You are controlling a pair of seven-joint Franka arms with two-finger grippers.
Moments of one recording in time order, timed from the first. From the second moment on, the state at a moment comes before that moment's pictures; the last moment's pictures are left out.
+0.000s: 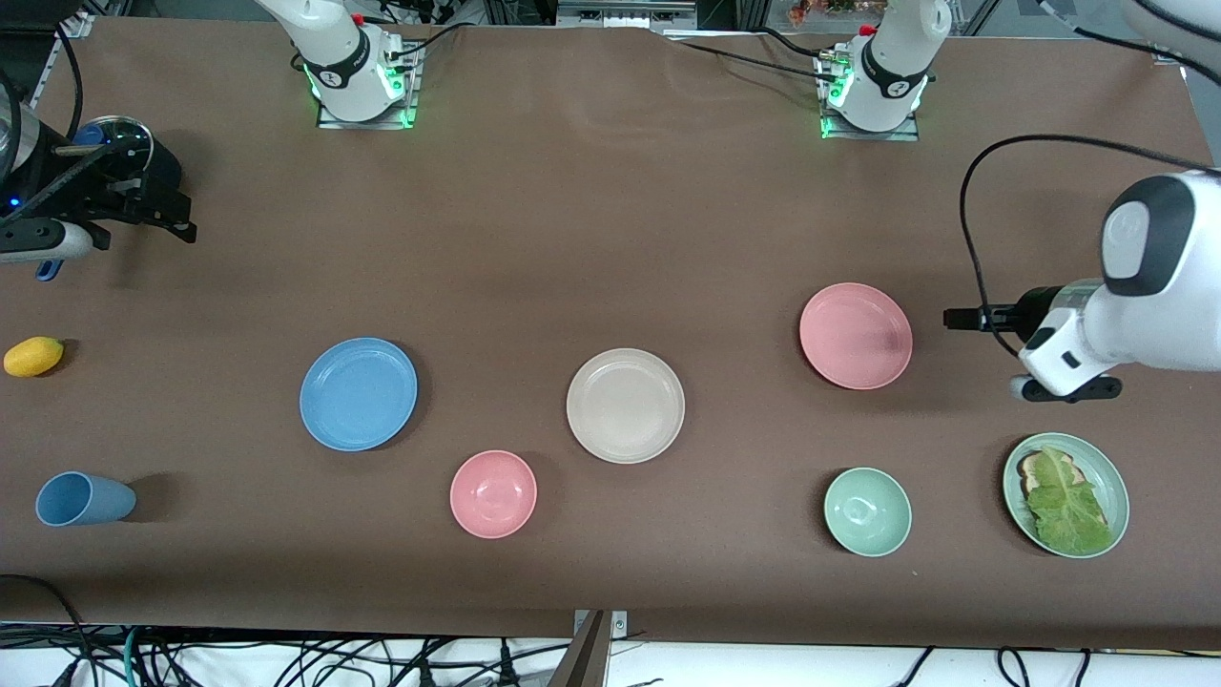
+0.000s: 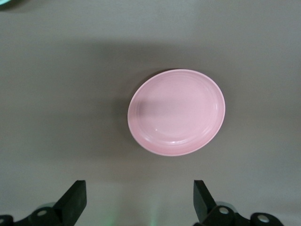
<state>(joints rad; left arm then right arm) 0.05 0.42 -0.04 -1.56 -0.09 1.58 -0.02 0.02 0.04 0.04 -1.54 0.00 1.57 -0.04</state>
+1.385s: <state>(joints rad) 0.16 0.51 -0.04 -1.90 -0.25 2.22 0.39 0.02 0.04 0.04 -1.54 0.00 1.57 -0.04</state>
